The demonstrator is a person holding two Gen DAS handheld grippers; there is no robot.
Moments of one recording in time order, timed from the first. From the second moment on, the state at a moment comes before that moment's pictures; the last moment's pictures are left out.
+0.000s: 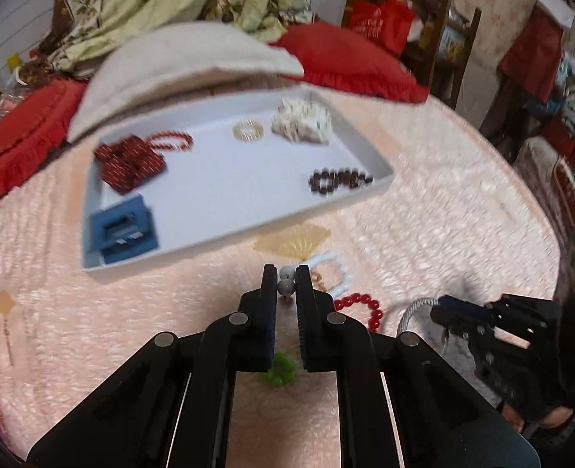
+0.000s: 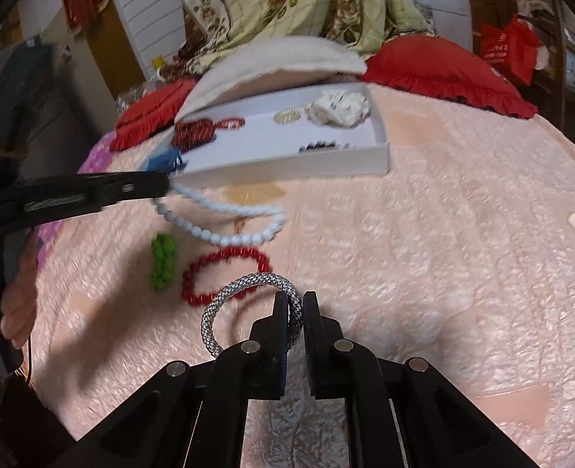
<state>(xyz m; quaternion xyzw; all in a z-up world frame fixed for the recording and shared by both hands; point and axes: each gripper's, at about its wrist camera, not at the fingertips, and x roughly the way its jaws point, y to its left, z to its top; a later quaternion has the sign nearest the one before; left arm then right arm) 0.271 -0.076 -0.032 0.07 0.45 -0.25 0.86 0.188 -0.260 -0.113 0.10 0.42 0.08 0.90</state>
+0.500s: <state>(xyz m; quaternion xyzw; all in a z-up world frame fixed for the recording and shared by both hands) 0.311 -0.049 0.047 0.05 0.39 -0.20 0.90 0.251 -0.271 -0.051 0.10 0.37 0.08 0.92</state>
